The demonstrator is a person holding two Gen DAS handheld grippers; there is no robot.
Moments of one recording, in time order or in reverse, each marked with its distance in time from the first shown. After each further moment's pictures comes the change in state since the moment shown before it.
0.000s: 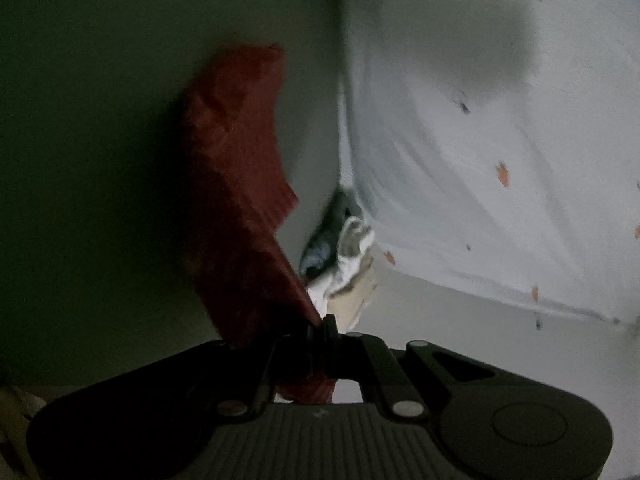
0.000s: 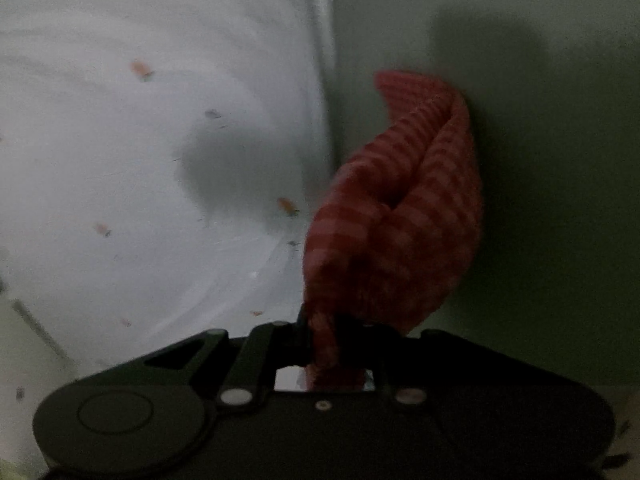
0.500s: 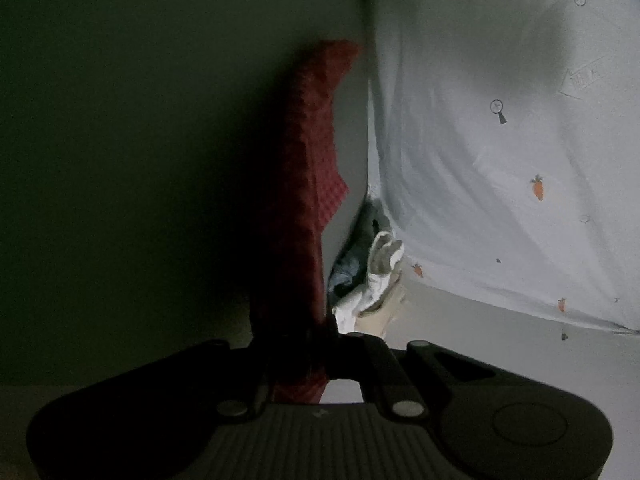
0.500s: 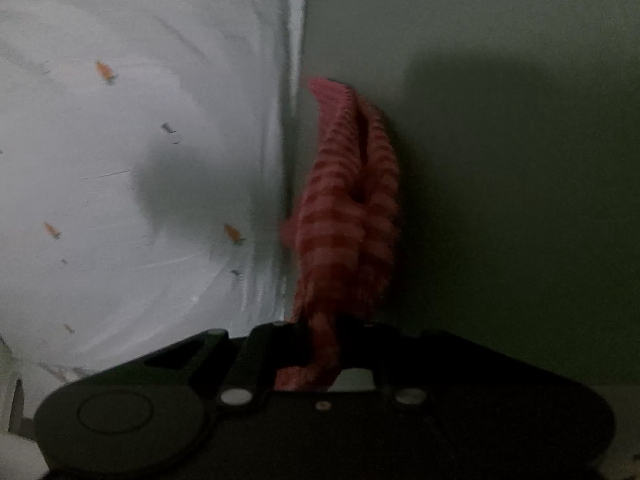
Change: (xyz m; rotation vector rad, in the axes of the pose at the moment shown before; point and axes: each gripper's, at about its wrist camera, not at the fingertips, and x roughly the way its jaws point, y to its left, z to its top) left arm 0.031 0.018 0.032 0.016 0.007 0.046; right arm 0.010 -0.028 0.000 -0.172 -0.099 -0.088
